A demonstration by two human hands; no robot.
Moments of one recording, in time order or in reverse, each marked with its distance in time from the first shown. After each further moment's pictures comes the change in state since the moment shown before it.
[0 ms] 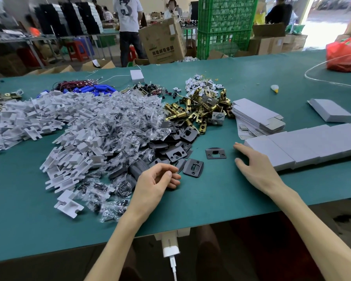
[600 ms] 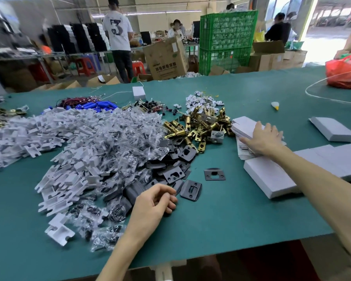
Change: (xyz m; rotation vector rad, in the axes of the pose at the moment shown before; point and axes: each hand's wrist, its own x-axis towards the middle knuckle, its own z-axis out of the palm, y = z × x) left_hand 0.007 0.004 0.008 0.066 0.037 -0.063; right_hand 0.158 0.021 -0.053 -0.558 0.019 0.326
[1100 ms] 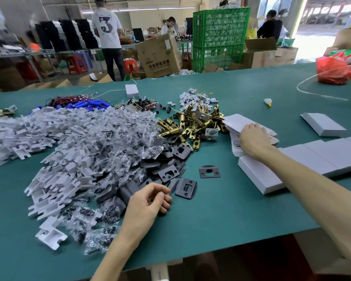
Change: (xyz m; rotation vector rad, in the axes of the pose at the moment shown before) left_hand 0.001 -0.004 -0.001 0.001 0.008 0.016; right_hand -0.013 -0.008 0.008 -0.231 0.140 -0.145
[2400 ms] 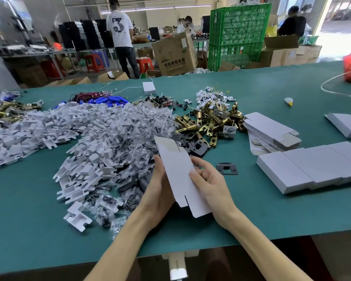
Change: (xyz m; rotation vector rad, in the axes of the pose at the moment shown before) left_hand 0.022 0.016 -0.002 -0.671 -0.165 -0.218; right_hand -0.180 -0.143 0.017 1.737 -0.295 -0.146
